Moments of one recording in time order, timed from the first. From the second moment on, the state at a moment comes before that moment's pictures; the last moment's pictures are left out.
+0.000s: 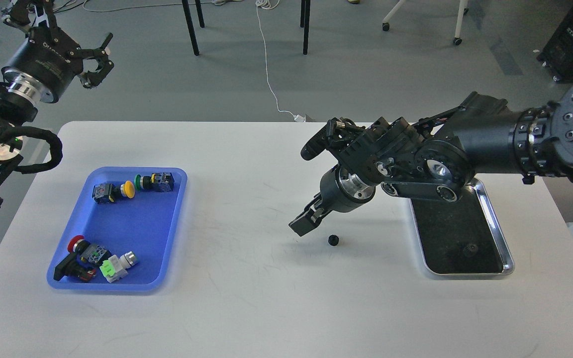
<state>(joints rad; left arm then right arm) -0.87 0.60 -0.67 -0.79 -0.18 -0.40 -0.24 1.65 0.00 -0.86 1.04 -0.92 0.30 0.31</state>
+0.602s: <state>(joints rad) -0.86 0.60 -0.70 -0.79 -0.18 -0.40 -0.25 1.54 0.00 -0.94 0.97 -0.93 0.30 0.31</state>
